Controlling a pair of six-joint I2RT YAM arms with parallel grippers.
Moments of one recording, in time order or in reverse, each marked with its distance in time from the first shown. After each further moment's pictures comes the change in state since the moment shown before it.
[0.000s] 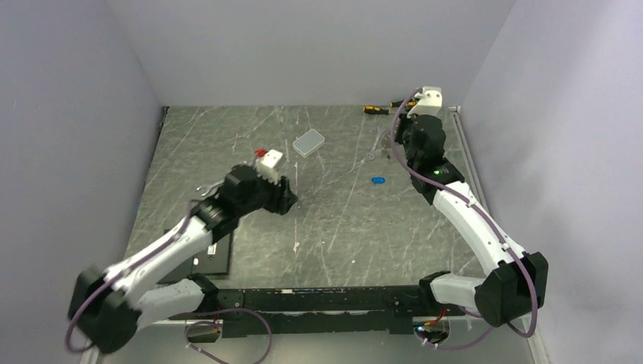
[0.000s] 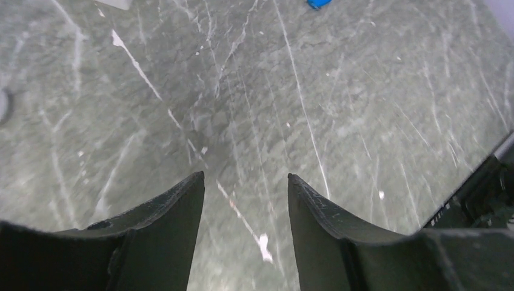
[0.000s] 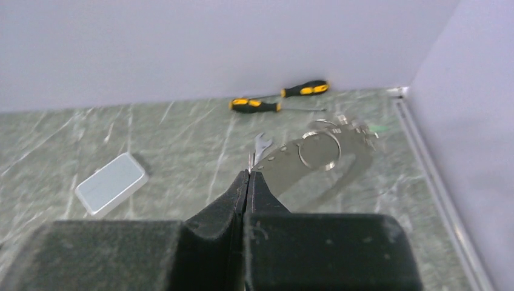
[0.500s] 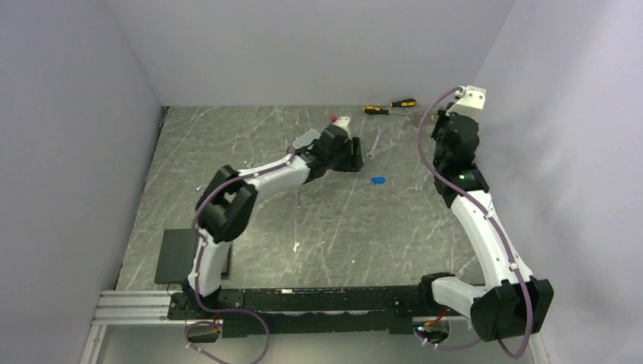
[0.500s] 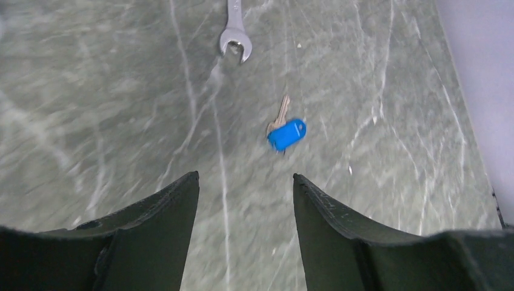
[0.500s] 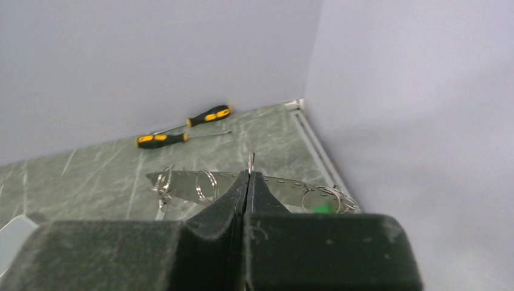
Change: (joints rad) left arm -0.124 1.044 0.814 0.114 -0.120 -0.295; right arm -0.212 -0.078 0.001 0.007 0.068 -0.097
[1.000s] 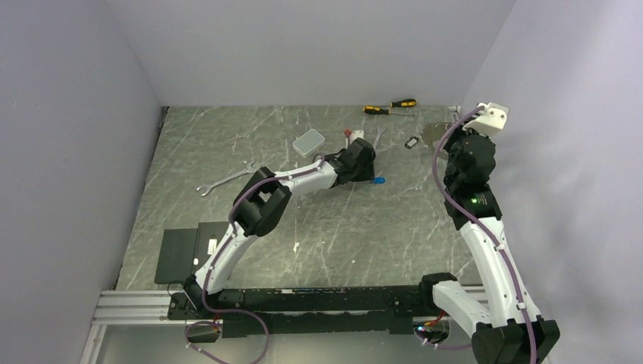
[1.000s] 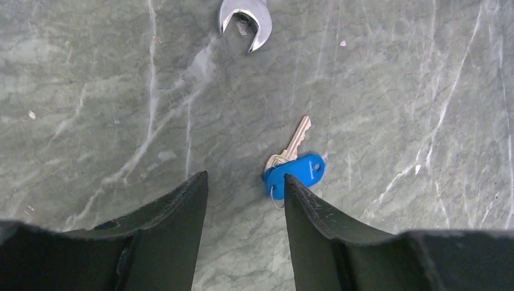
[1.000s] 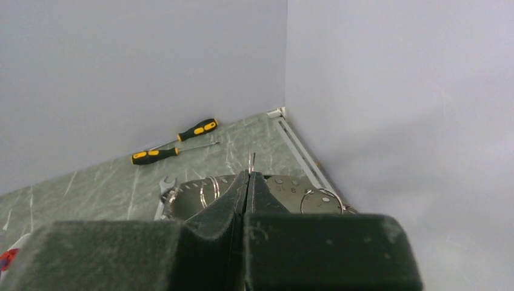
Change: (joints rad) left arm -0.092 0.402 0.393 -0.150 -0.157 -0.218; right arm -0.043 -0.217 -0.075 -0.047 0.043 0.027
